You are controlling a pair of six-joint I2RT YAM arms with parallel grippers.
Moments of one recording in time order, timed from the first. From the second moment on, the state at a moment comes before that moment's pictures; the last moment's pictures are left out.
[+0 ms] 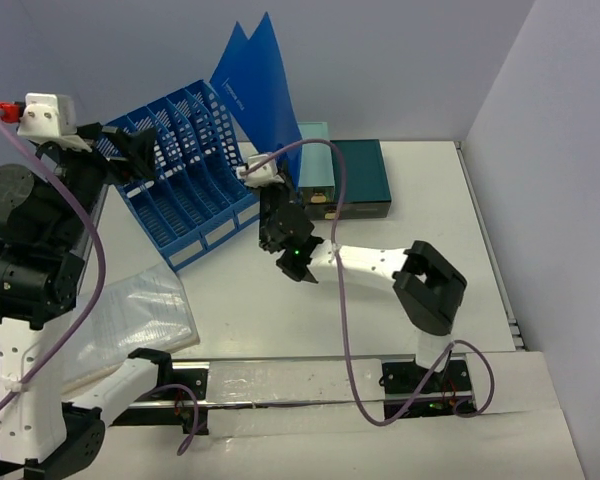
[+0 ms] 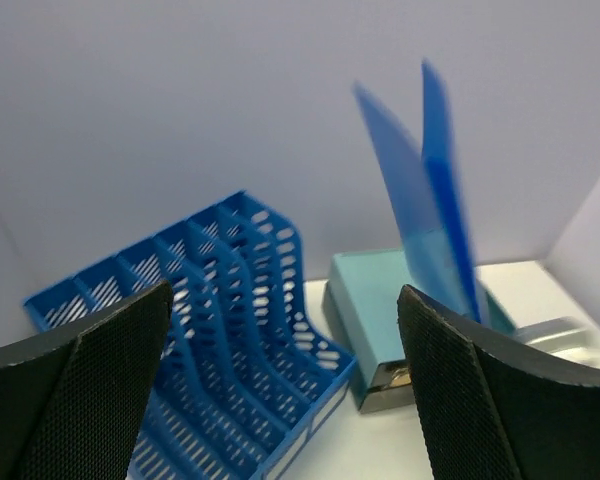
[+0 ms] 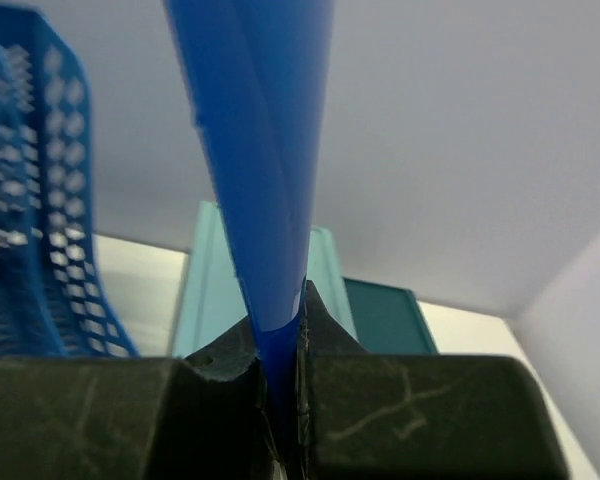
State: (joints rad) left arm -0.22 0.96 1.64 -0.51 -0.03 -0.09; right arm 1.02 1.81 1.28 0.99 0.98 -0.72
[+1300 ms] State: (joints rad) left arm -0.19 1.01 1.07 -0.49 -0.26 0.12; right arm 0.71 1.87 1.61 0.62 -0.07 0.20
